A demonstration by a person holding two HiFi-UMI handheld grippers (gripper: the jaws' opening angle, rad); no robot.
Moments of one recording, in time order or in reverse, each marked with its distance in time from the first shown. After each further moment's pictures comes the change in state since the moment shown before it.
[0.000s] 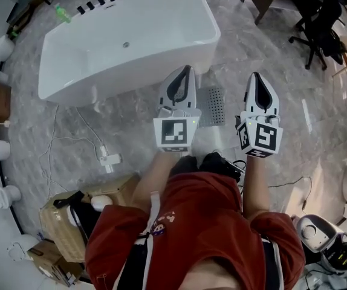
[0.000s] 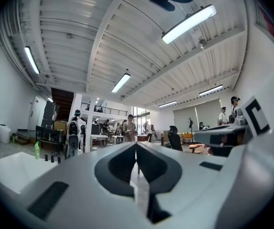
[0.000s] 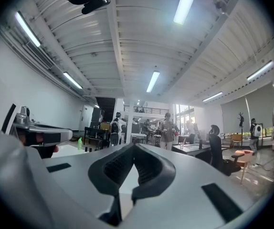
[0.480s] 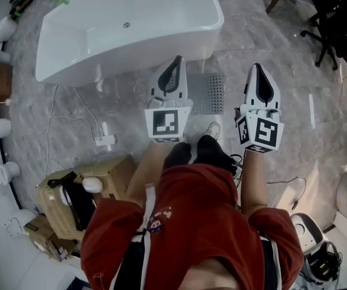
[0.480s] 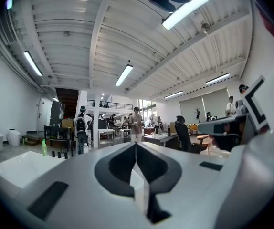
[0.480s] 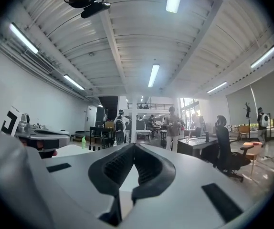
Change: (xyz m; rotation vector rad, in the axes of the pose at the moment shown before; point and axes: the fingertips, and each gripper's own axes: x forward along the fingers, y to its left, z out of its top) left arm 0.053 -0.012 -0.050 0.044 0.112 0.102; right arm 0.048 -0.055 -0.042 0.063 0.049 0.080
